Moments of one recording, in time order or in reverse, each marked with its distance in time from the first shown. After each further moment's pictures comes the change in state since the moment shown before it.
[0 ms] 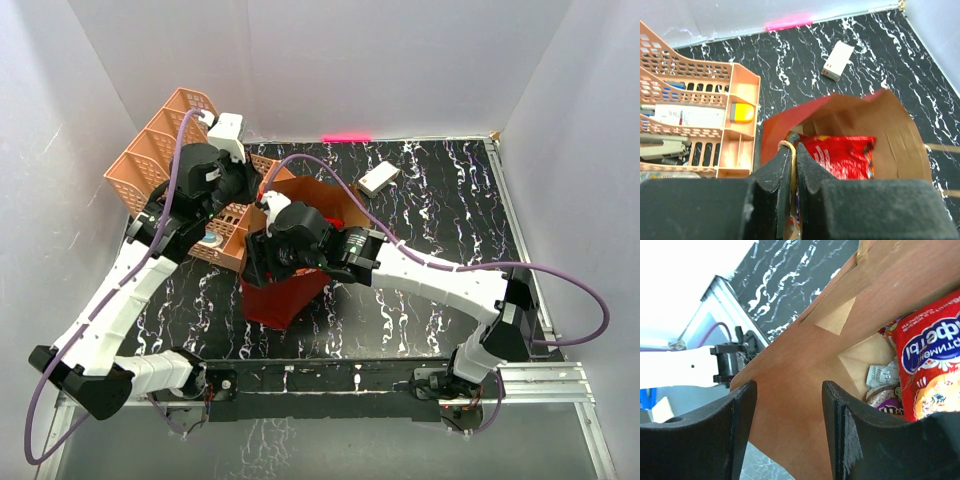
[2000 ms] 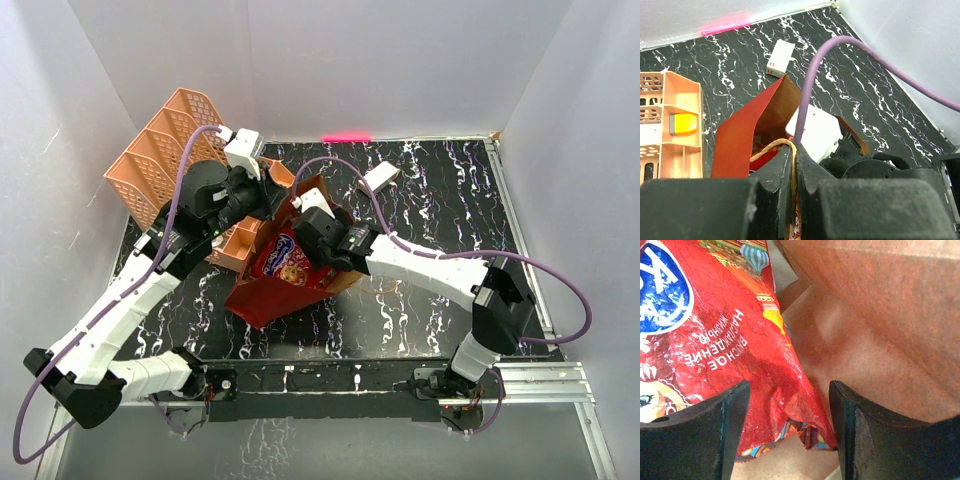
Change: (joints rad) left arm -0.097 -0.064 -0.118 0.144 0.132 -0.052; right arm -0.164 0.042 -0.166 -0.170 0.568 -0.326
